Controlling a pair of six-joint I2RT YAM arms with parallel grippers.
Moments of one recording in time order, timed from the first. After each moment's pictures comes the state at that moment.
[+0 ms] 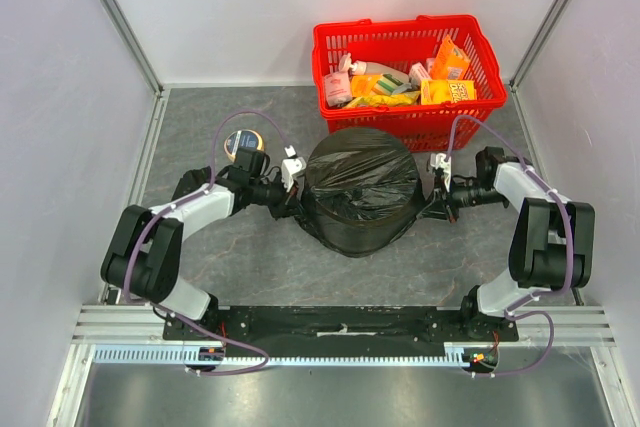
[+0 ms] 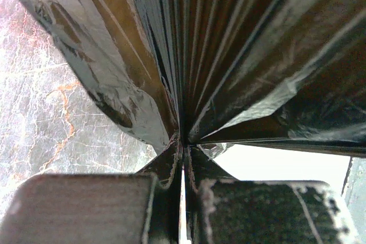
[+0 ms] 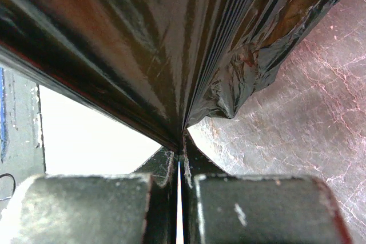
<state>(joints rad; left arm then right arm) -0.36 1.52 0.78 -0.17 0.75 0.42 -0.14 1.58 0.94 -0.97 -1.07 -1.33</state>
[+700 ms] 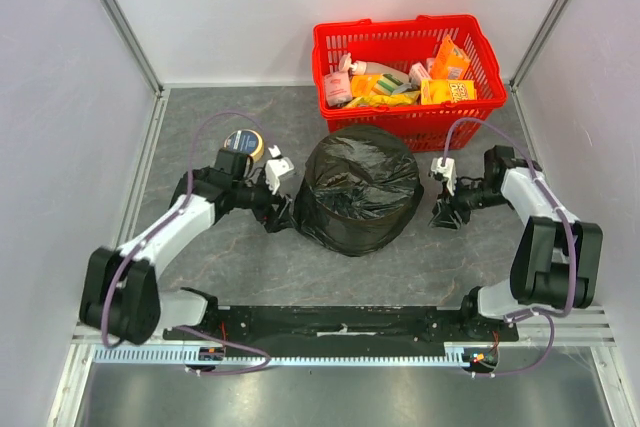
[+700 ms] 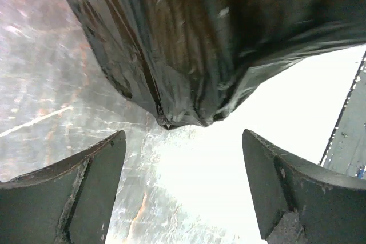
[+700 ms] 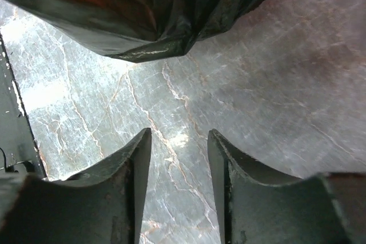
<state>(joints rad) -0.33 1.34 0.77 -0.38 0.68 0.44 -0.17 1.49 0.91 -0.98 -0.88 -1.28</state>
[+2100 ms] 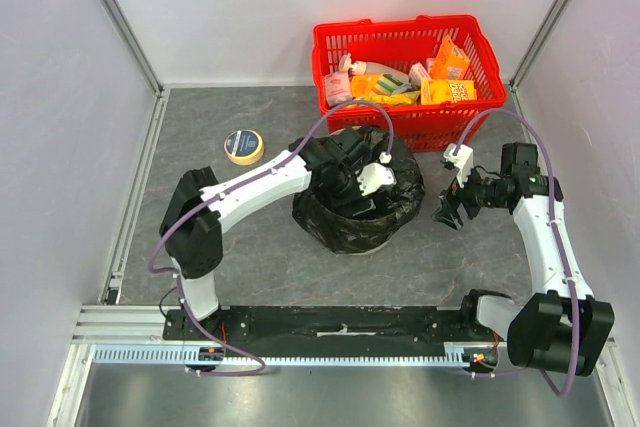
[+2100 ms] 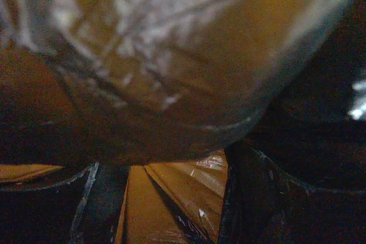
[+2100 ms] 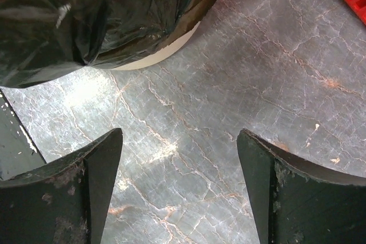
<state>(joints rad) -0.88 1.81 1.60 -0.95 0.20 0.45 -0.17 1.13 0.92 -0.91 -0.81 -0.91</state>
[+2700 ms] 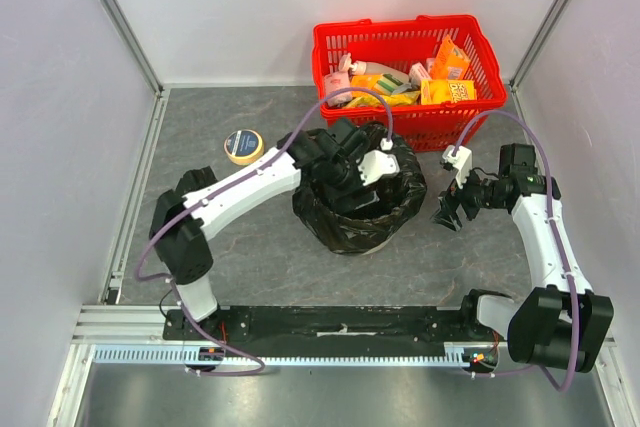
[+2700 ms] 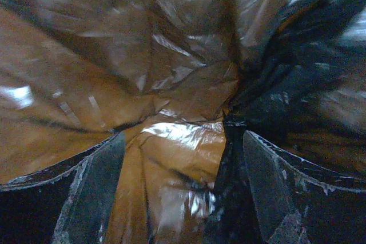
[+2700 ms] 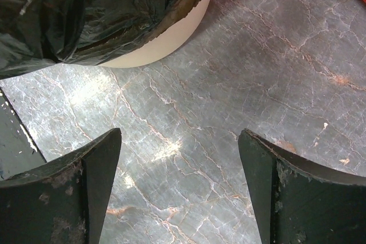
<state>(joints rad) -0.88 1.79 1.62 -0.91 0.19 0.46 -0.17 1.15 0.90 -0.90 -0.81 -0.91</state>
